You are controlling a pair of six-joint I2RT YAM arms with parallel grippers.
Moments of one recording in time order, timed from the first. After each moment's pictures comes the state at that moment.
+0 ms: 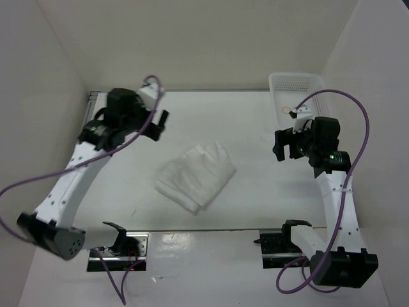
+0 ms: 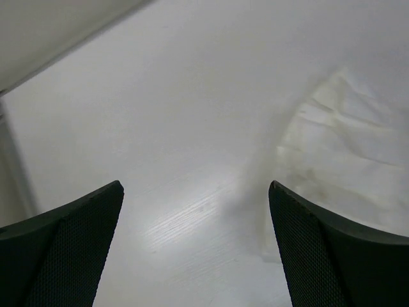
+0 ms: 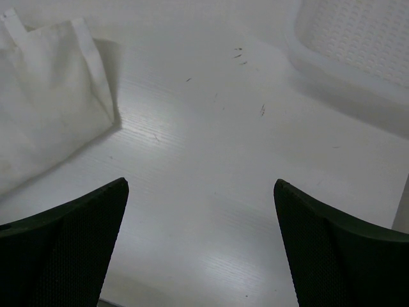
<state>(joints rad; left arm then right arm) -0.42 1.32 1.46 -0.72 0.07 0.22 -0.10 0.98 1.05 -0.73 -0.33 -0.26</state>
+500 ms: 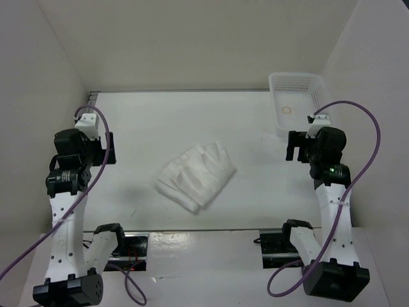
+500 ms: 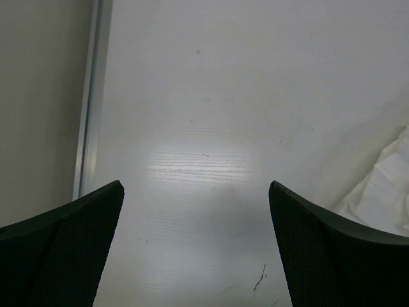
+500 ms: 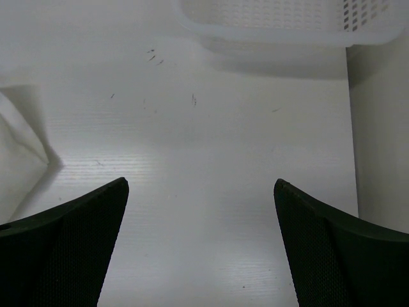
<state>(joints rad) 0.18 0.83 1.02 -0.75 0.03 0.11 -0.19 0.86 0.91 -0.61 -0.12 -0.12</state>
